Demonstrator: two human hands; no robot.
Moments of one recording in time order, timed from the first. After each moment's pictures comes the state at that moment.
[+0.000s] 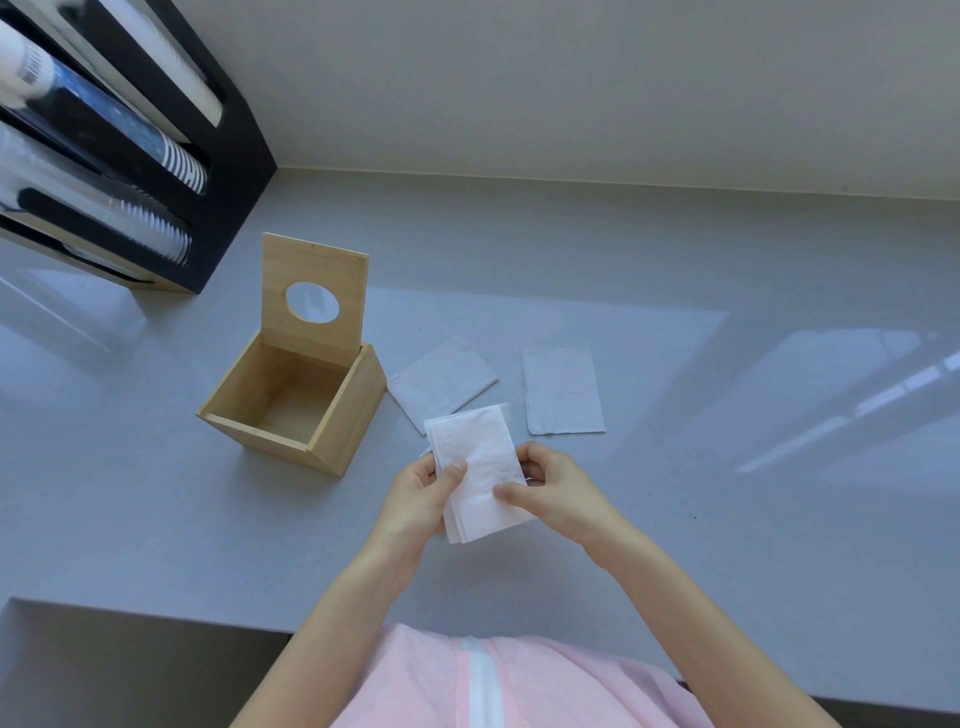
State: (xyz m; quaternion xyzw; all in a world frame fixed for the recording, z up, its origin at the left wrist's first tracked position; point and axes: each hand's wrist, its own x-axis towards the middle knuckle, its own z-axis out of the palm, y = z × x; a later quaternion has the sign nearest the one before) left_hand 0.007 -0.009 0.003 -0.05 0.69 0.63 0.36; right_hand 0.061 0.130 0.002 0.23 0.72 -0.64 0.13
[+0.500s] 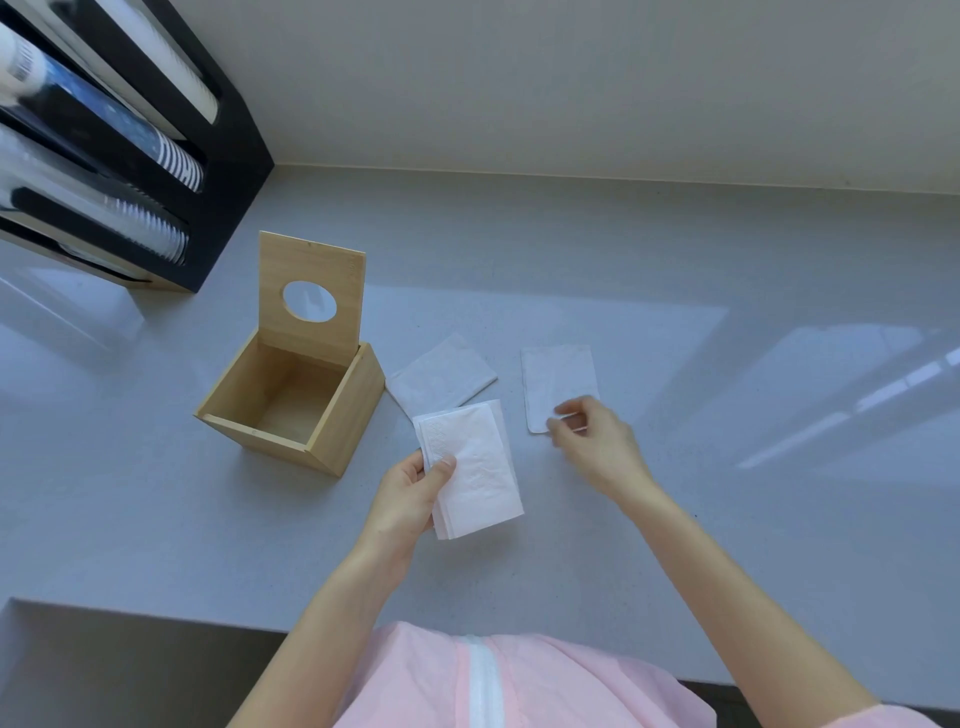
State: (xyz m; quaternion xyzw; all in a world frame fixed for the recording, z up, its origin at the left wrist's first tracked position) left_hand 0.003 -0.012 0.002 -0.09 0.69 0.64 0.34; right_hand 0.040 0.170 -0.006 0.34 0.80 -0.49 0.02
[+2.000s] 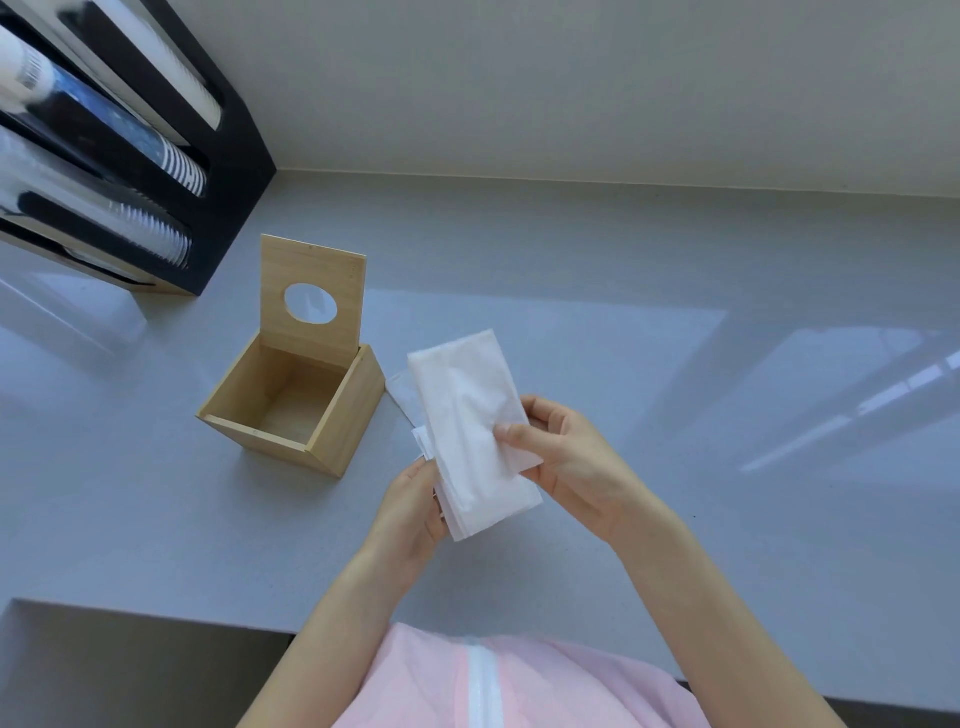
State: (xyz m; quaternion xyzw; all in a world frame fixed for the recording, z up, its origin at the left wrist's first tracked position) left_hand 0.005 -0.010 -0.006 -0.08 0.61 0.69 0.38; right_hand 0.049 0.138 0.040 0.19 0.55 -0.81 0.08
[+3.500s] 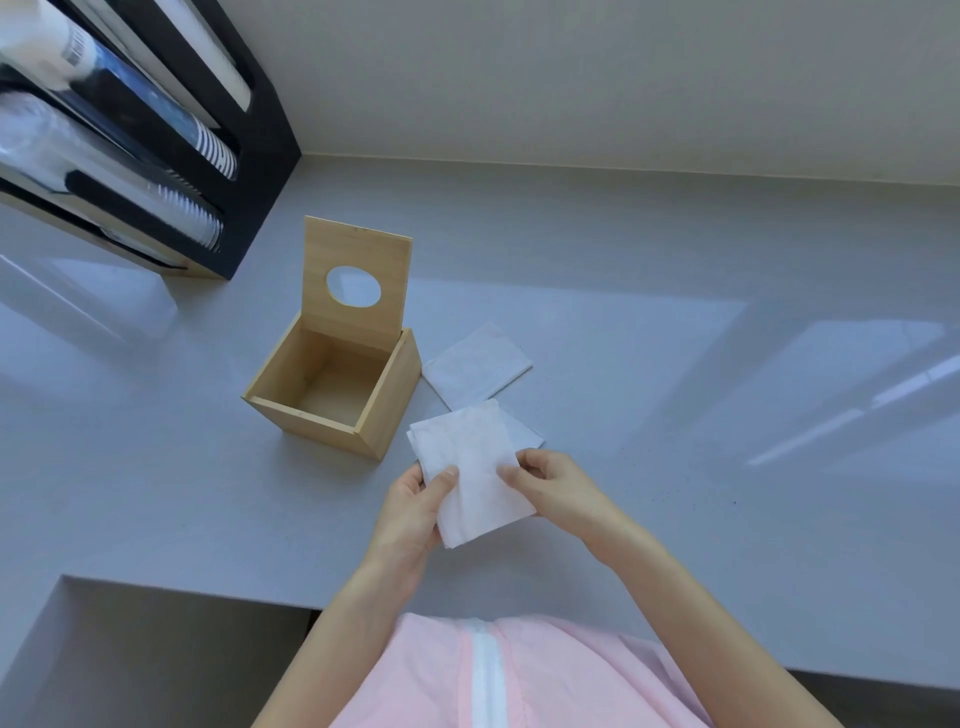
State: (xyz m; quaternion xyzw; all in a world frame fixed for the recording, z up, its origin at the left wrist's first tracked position) left_hand 0.008 -0.053 -0.006 -0.11 0.64 0.68 0.34; right_hand 0.052 0.092 -0.006 0.26 0.72 -0.62 0.17
